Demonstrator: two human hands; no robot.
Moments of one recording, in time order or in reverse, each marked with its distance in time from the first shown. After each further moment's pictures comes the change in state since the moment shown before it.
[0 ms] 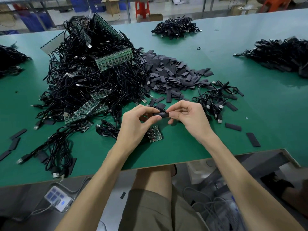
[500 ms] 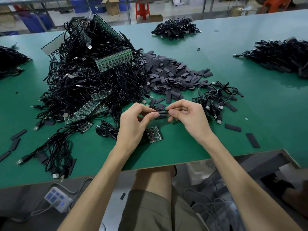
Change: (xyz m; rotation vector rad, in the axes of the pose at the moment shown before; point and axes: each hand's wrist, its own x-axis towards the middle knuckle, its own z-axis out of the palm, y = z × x) left_hand 0.001 0.003 0.000 0.025 0.087 -0.009; right_hand 0.002 0.001 0.002 0.044 0.019 -0.011
